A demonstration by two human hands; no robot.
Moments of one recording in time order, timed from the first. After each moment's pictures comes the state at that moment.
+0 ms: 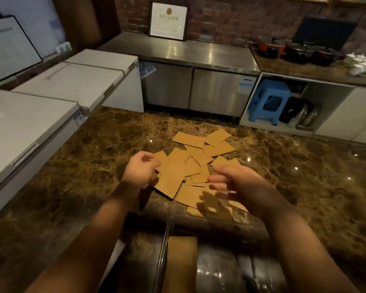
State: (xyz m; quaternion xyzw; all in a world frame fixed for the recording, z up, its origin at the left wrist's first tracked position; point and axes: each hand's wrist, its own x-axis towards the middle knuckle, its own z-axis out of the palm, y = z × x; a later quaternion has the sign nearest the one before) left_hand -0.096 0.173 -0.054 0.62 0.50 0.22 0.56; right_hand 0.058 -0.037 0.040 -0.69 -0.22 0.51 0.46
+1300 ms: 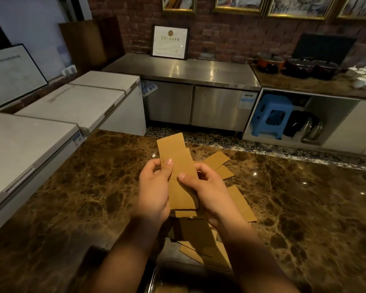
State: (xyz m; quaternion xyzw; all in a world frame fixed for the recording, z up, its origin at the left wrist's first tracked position) left_hand -0.031 0.119 0.029 0.41 0.39 0.40 0.72; right_hand 0.068 0.044 0.019 -0.59 -0.25 0.44 0.63
